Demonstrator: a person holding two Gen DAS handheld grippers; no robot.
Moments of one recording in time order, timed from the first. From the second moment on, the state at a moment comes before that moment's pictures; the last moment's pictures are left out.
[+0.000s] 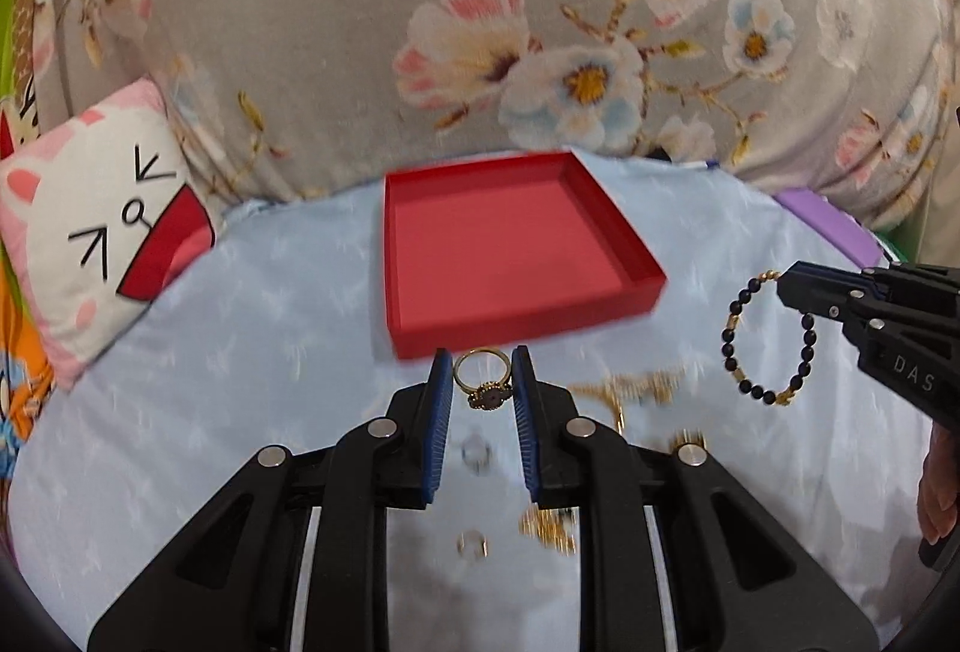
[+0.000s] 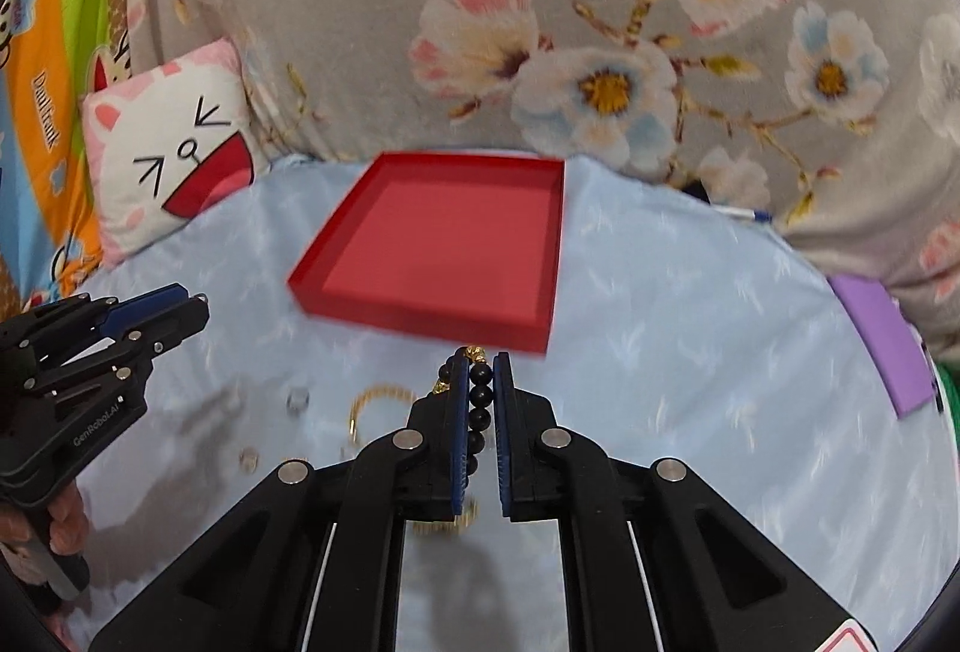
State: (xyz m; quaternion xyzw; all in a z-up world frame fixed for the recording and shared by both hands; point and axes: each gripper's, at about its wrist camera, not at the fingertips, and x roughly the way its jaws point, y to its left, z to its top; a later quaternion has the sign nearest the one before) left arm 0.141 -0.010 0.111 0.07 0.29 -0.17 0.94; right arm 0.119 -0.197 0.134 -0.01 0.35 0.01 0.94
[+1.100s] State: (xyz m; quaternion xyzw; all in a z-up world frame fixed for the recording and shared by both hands) left arm 0.413 -0.073 0.065 0.09 0.34 -0.10 0.93; right arm 0.384 -0.229 0.088 -0.01 0.37 -0.04 0.93
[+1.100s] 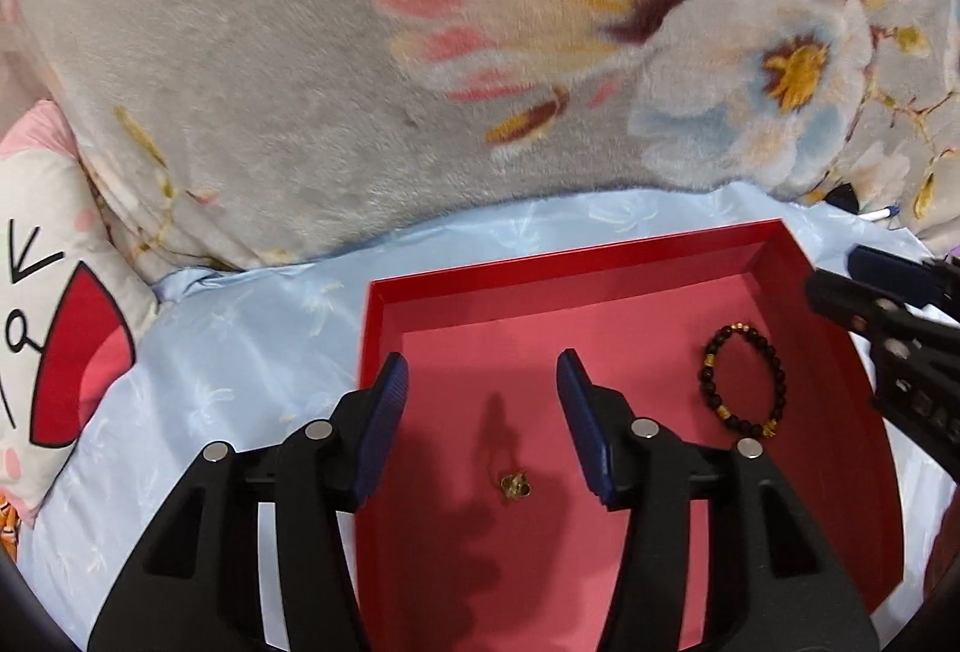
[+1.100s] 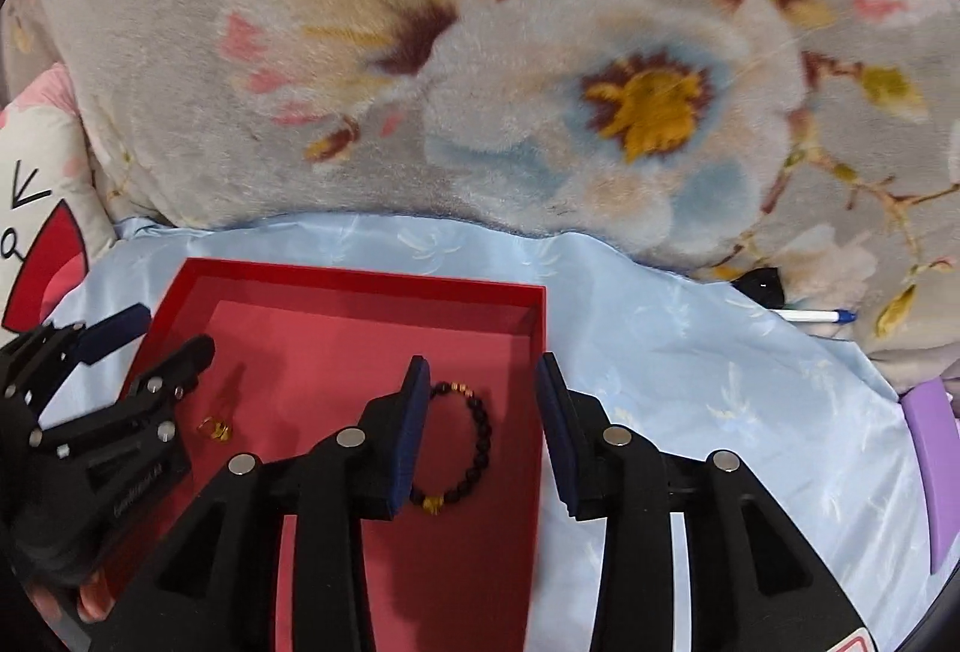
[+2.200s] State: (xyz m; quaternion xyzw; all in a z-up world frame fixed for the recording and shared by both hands) left arm 0.141 0.029 0.011 0.06 0.34 -0.10 0.93; right arm 0.076 -0.197 0.036 0.02 0.38 0.00 0.92
